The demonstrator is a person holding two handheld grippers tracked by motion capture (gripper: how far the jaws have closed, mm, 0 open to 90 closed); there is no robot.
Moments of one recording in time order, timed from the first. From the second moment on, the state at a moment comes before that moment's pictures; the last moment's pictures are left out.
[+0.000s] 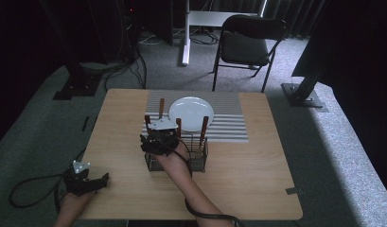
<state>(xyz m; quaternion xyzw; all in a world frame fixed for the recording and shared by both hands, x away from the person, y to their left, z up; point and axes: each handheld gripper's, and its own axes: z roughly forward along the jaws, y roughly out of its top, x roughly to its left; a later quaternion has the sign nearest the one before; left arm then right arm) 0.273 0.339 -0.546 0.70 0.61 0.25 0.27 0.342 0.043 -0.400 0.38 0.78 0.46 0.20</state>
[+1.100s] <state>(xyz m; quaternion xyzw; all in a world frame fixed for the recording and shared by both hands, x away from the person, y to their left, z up) 0.273 0.339 -0.546 0.70 0.61 0.25 0.27 0.355 0.059 -0.424 0.46 0.73 0.45 0.22</state>
